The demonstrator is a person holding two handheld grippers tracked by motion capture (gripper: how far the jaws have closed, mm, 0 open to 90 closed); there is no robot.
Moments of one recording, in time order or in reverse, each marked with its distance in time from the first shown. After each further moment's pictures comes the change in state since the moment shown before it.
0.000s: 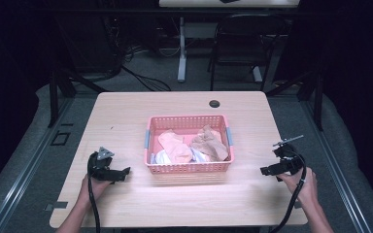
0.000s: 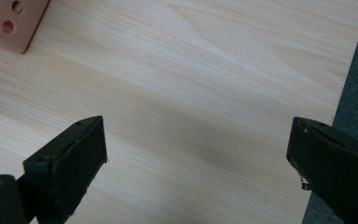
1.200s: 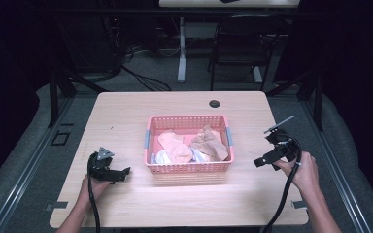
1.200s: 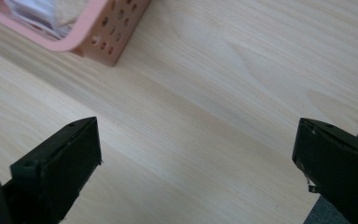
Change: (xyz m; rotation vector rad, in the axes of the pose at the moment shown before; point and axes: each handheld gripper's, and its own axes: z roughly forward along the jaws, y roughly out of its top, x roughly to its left) left arm 0.000 0.000 0.000 -0.002 0.002 0.000; right arm 0.024 0.051 -0.040 0.120 0.120 -0.133
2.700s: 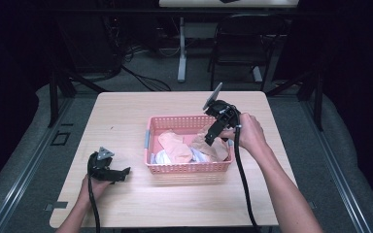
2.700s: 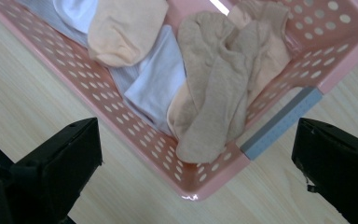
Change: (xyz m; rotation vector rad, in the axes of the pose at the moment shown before) left arm 0.000 0.000 0.000 0.000 -0.002 -0.001; right arm 0.113 0.148 0.003 0.132 0.015 -0.276
